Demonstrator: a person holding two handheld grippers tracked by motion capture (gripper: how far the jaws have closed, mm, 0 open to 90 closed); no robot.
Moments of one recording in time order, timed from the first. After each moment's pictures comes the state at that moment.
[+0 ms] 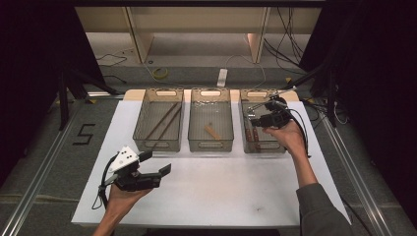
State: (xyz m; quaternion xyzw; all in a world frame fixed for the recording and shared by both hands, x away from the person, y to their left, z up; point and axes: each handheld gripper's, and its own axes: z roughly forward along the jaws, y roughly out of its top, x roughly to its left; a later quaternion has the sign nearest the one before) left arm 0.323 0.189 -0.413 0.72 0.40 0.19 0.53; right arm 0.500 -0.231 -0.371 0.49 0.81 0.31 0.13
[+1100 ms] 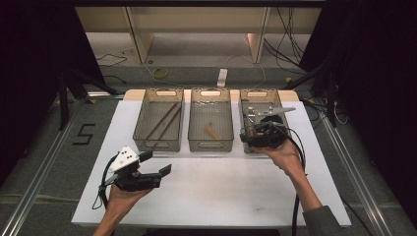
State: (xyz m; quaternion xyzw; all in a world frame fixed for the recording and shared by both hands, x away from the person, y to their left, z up) left arm 0.323 0.189 -0.413 0.72 0.40 0.19 0.53; right arm 0.433 -0.208 -0.374 0.42 0.81 0.39 0.15
